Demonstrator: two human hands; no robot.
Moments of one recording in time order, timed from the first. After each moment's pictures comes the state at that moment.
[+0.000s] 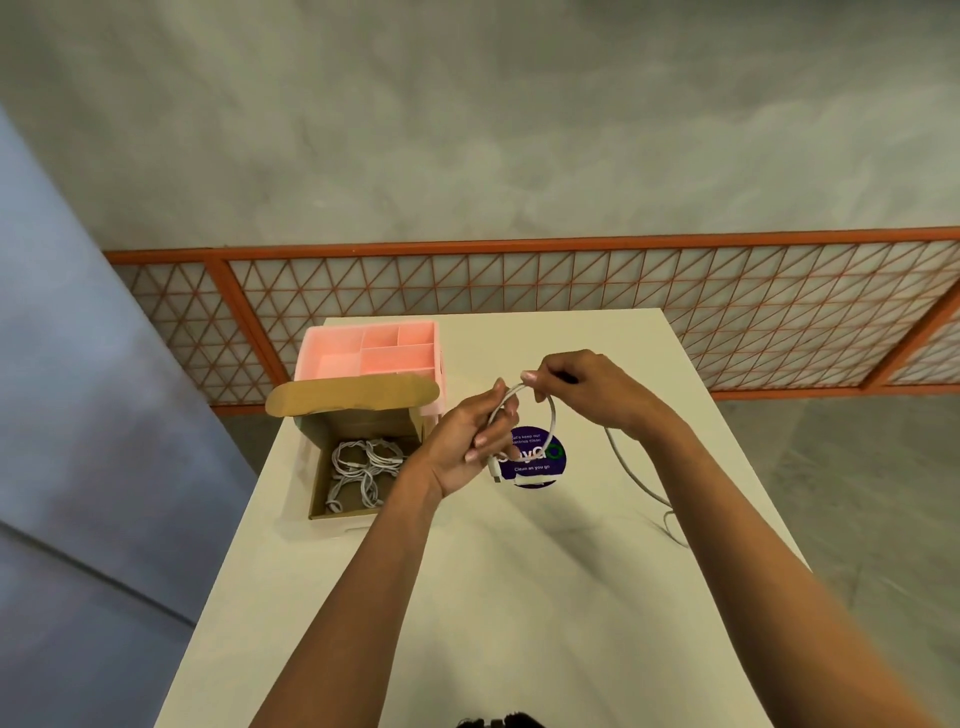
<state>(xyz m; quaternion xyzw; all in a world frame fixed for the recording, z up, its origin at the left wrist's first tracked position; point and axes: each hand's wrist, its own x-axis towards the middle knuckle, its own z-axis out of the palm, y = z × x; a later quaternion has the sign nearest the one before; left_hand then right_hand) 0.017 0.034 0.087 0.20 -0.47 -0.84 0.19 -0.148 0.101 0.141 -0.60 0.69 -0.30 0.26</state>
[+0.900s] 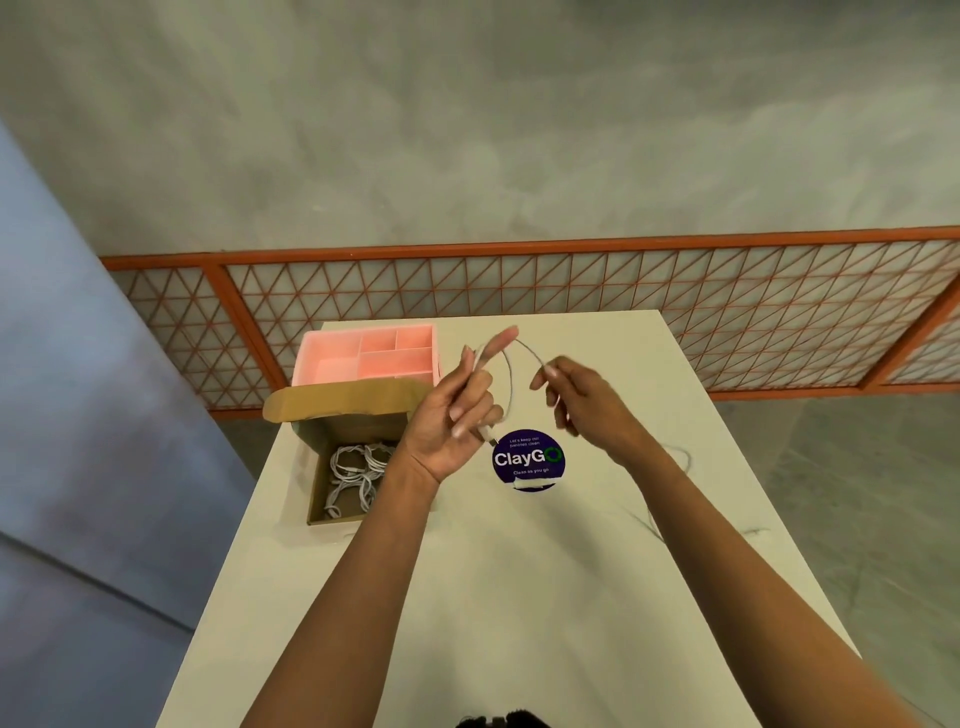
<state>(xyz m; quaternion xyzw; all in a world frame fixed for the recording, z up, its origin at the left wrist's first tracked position) 0.019 0.023 0.103 0.03 -0.34 -0.90 0.25 -0.149 0.095 0.099 -0.51 0.67 -0.44 0.30</state>
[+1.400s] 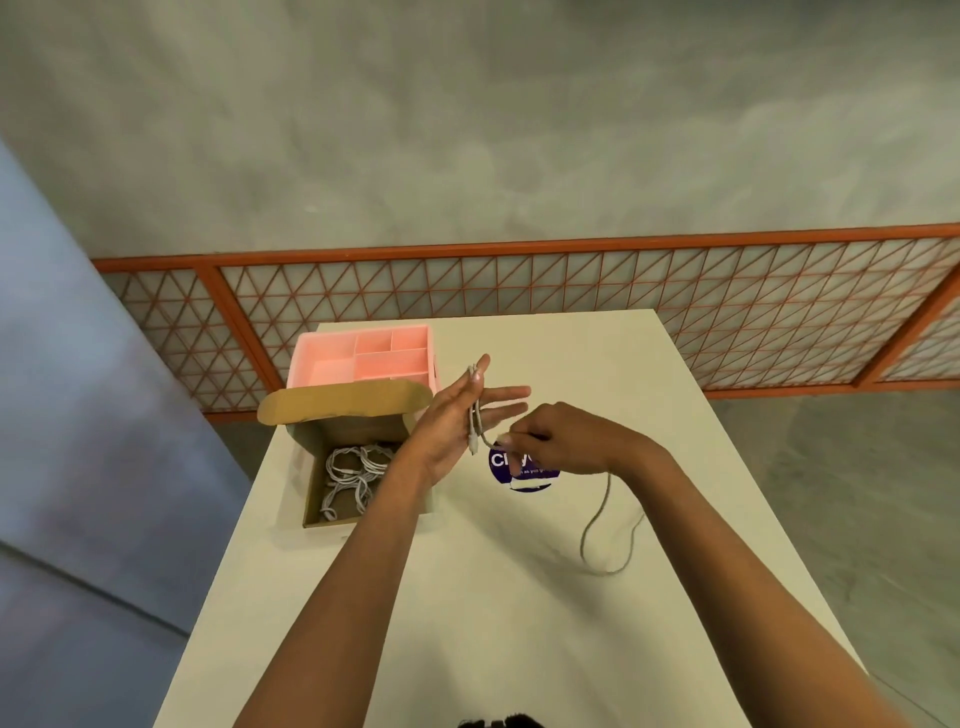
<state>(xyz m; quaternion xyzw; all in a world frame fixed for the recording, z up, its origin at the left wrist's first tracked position) 0.011 0.013 0.079 0.27 -0.52 -0.76 0.27 -0.124 0.114 0.130 -0.68 0.65 -0.13 0.30</state>
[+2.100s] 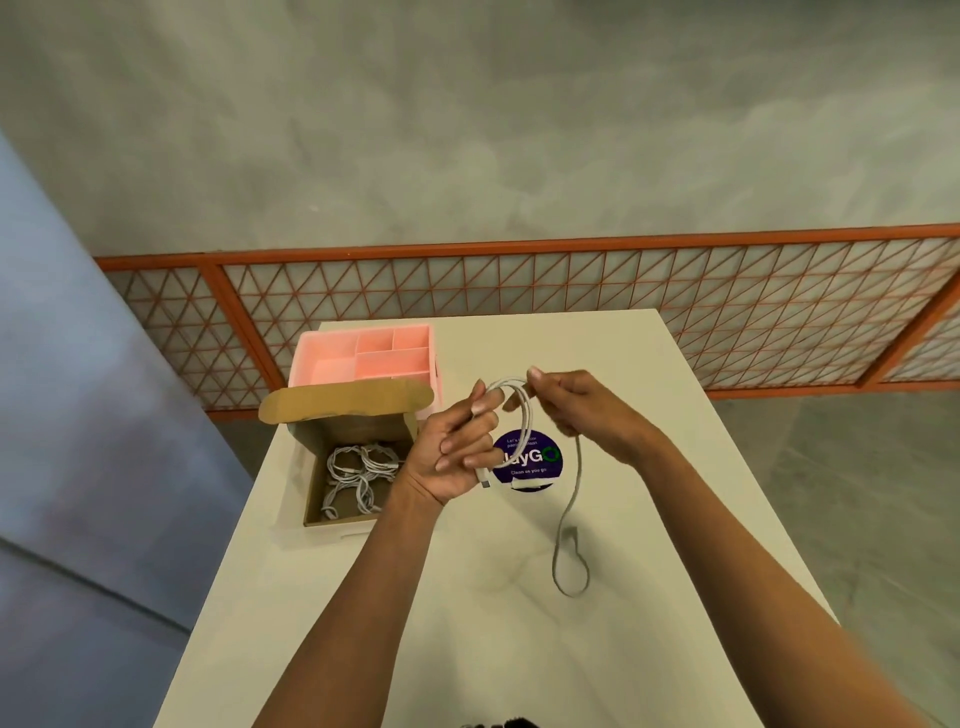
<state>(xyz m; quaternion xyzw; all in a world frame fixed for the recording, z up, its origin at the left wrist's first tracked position) 0.021 0.031 0.080 -0.06 -0.26 -0.96 0.12 -0.146 0.104 0.119 -0.53 0.60 -0.42 0.42</state>
